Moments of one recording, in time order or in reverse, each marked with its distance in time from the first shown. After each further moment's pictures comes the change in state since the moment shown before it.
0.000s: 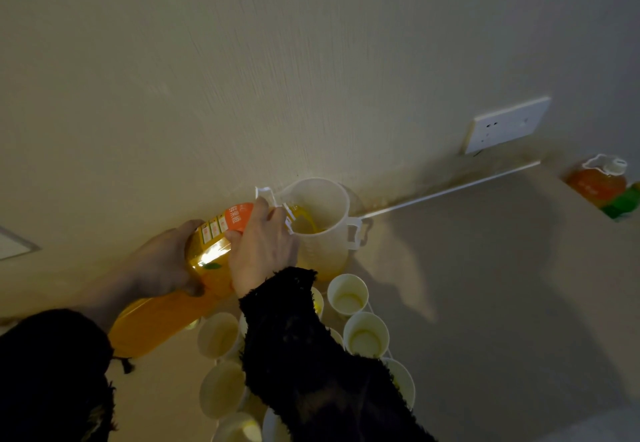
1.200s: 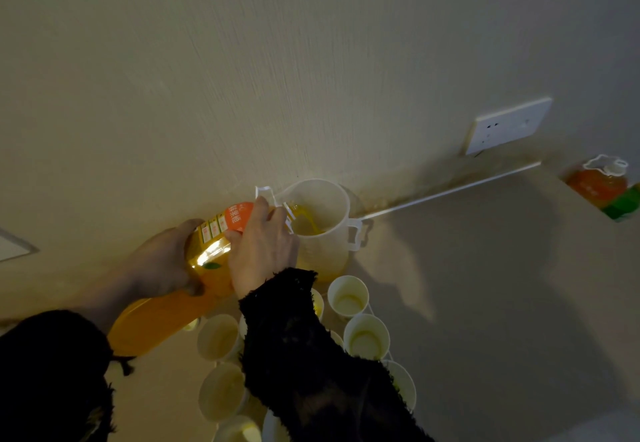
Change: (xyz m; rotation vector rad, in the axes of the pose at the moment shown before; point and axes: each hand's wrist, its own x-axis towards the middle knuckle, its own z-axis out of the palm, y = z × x) left_hand 0.001 0.003 -0.001 0.012 0.031 0.003; right_hand 0.003 0.001 0.003 0.021 0.021 0.000
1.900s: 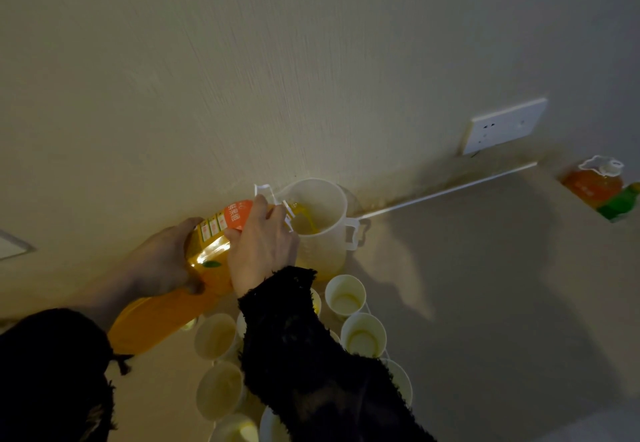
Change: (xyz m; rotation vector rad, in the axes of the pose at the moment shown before) left_hand 0.001 0.001 0.003 -0.013 0.016 -0.007; right_hand -0.002 0.002 -0.003 -0.030 0.004 -0.013
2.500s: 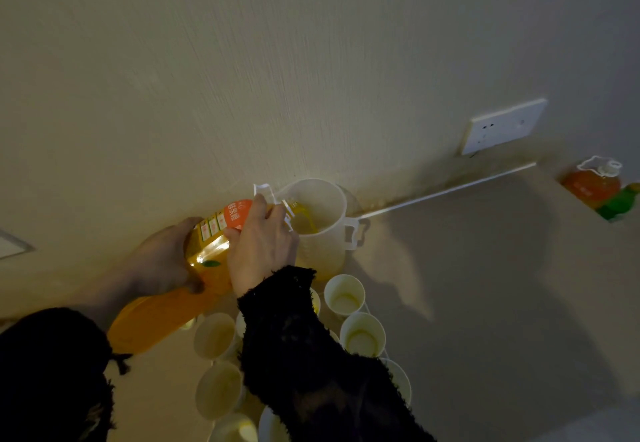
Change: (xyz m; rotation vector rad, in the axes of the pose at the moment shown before) left_hand 0.000 0.003 -0.001 -0.010 -0.011 0.003; right_hand -0.001 0.000 0.000 -0.008 0.009 -0.005
